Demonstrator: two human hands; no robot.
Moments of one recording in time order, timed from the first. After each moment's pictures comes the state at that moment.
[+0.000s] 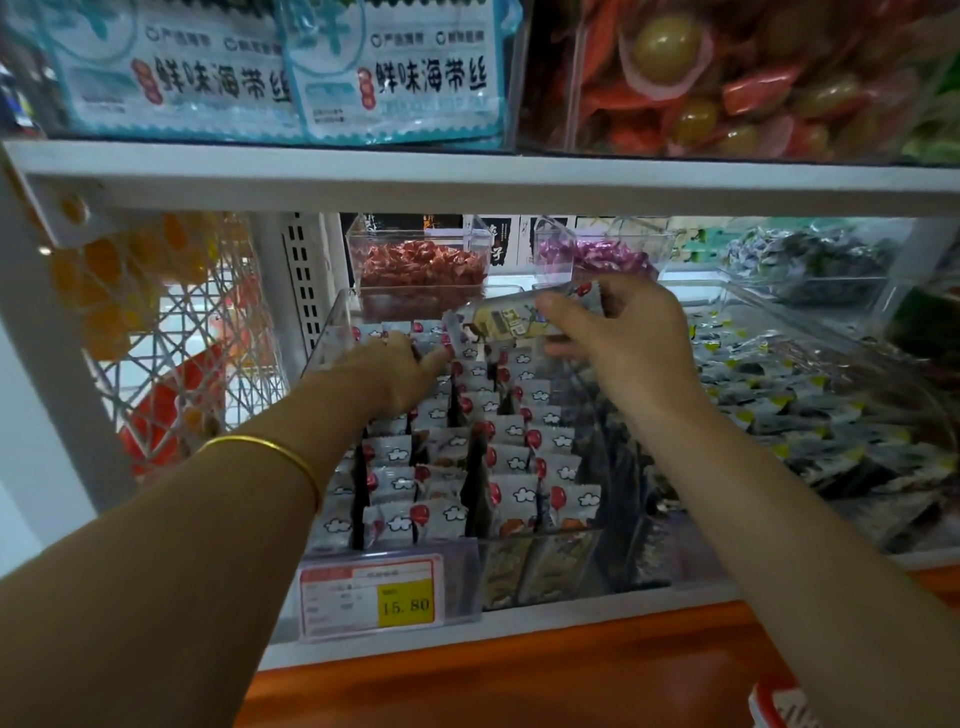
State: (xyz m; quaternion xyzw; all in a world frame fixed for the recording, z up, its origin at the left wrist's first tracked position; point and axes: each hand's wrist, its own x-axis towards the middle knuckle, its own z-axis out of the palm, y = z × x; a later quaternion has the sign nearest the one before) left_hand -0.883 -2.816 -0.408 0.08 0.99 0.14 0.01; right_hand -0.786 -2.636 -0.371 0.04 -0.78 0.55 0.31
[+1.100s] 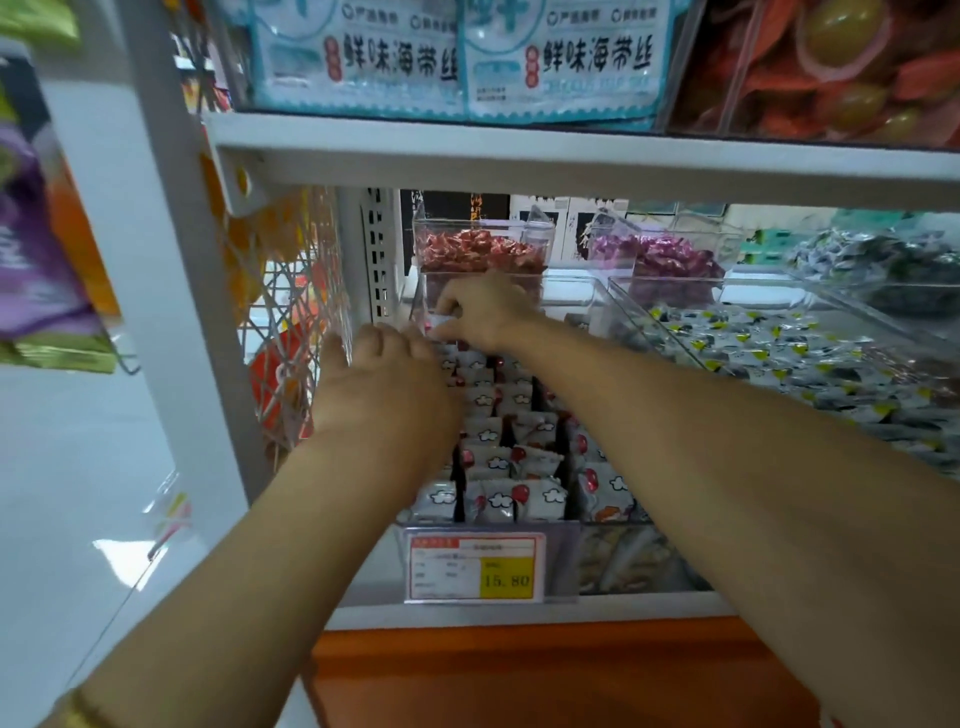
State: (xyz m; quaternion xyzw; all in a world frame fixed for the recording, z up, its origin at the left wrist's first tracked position) left_hand -0.776 -2.854 -0.382 0.02 0.99 -0.10 -0.06; right_hand -0.905 -2.752 -0.388 0.18 -0.96 0.17 0.13
